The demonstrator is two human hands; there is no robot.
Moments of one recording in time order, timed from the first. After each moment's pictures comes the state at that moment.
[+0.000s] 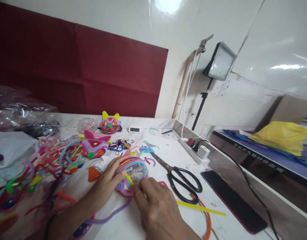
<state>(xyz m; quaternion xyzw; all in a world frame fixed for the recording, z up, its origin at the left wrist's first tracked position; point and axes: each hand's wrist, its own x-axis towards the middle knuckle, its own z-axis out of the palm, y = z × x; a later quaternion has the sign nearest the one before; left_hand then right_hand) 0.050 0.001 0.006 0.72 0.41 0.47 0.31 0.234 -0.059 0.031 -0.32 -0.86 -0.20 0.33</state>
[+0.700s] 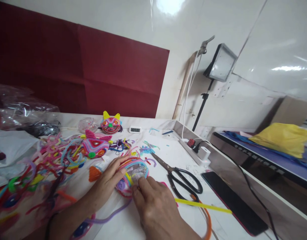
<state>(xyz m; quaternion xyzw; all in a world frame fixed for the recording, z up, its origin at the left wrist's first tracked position) 0.049 0.002 0.007 0.71 0.40 0.48 0.33 0.226 -0.056 0.035 -0.33 -0.86 -0.22 0.31</state>
